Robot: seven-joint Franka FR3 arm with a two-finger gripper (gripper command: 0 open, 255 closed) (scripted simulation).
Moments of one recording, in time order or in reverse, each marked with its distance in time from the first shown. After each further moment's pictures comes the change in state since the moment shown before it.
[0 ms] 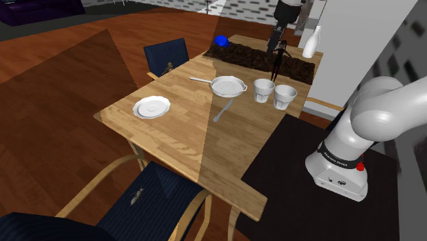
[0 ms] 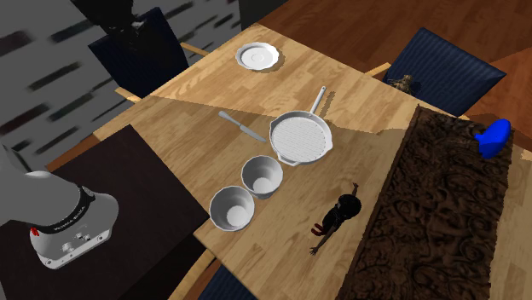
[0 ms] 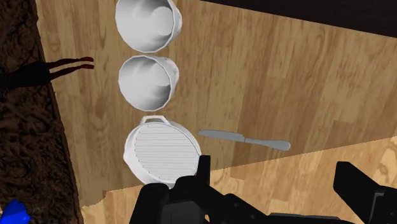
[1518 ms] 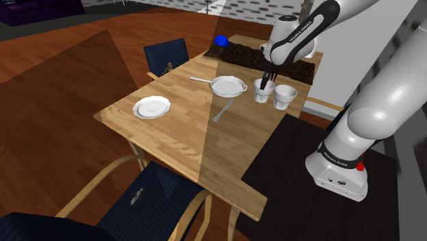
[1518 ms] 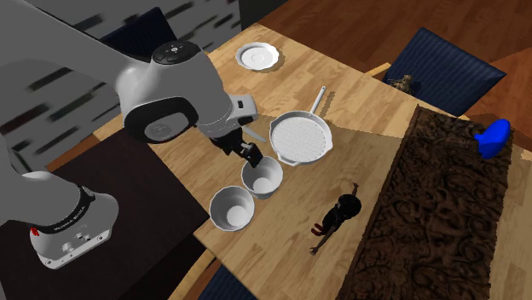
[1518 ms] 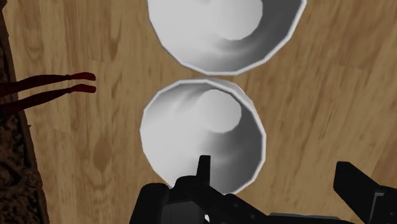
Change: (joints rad) arm -0.102 0.688 -0.302 -0.090 -0.104 0.774 -0.265
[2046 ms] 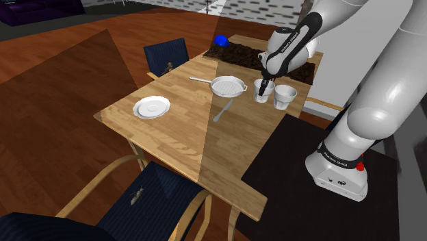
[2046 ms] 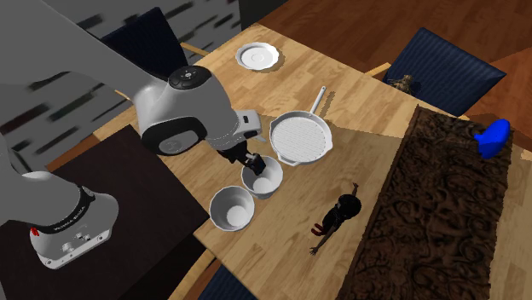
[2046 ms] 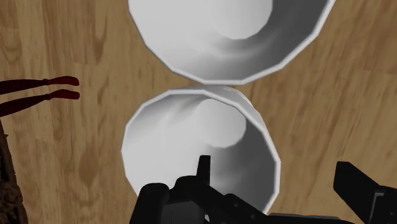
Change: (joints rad) arm -0.003 0.148 -0.003 0.007 0.068 0.138 -0.051
